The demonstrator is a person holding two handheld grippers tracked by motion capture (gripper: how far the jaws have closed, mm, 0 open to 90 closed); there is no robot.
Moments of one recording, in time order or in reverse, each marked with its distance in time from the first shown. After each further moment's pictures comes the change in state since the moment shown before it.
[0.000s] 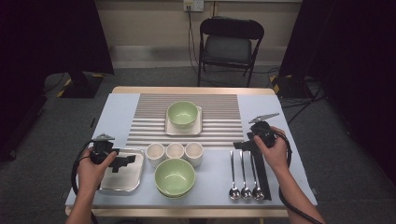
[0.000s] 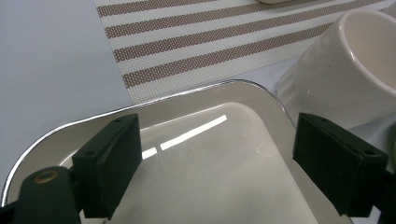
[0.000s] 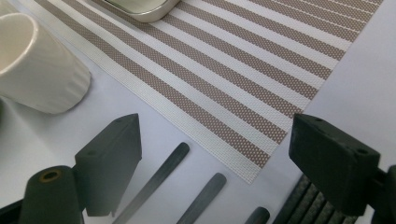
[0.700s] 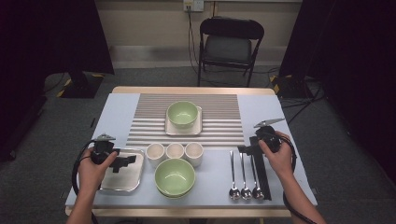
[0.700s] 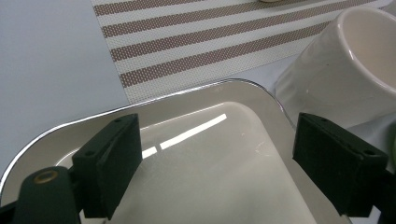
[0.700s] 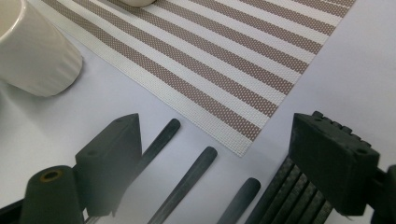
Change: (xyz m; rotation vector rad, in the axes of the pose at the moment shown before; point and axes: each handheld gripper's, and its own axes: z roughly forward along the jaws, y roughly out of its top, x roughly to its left) left arm -0.001 0.000 0.001 0.009 0.002 0.009; right arm -0.006 -0.019 -0.005 -0.009 -0.006 0.015
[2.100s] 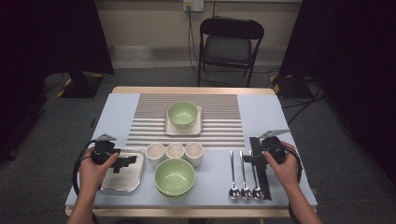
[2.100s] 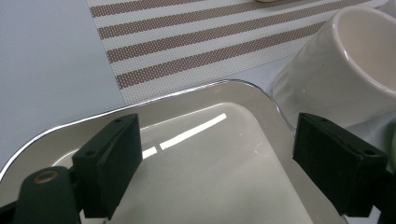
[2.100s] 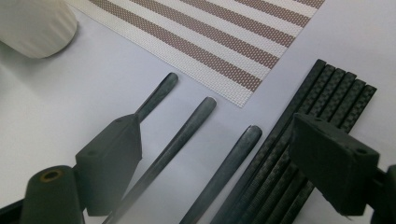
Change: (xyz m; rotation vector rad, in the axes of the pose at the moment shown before) left arm -0.003 0.001 0.000 0.001 -0.001 0.012; right arm 0.001 -0.035 -0.006 0.004 -0.006 0.001
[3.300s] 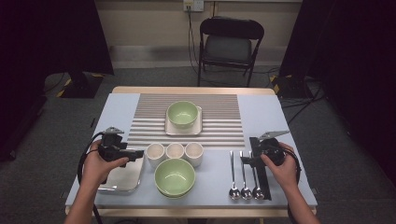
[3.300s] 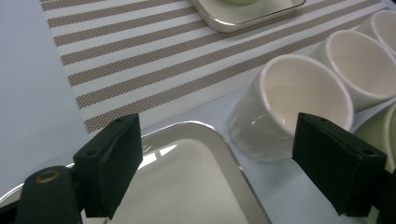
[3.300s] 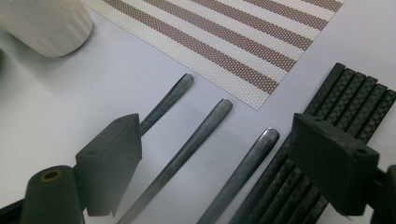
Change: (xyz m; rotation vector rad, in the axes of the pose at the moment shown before) left arm -0.032 0.034 -0.008 0.000 -0.020 0.063; right arm 0.007 -0.001 0.001 -0.010 0.025 -0.007
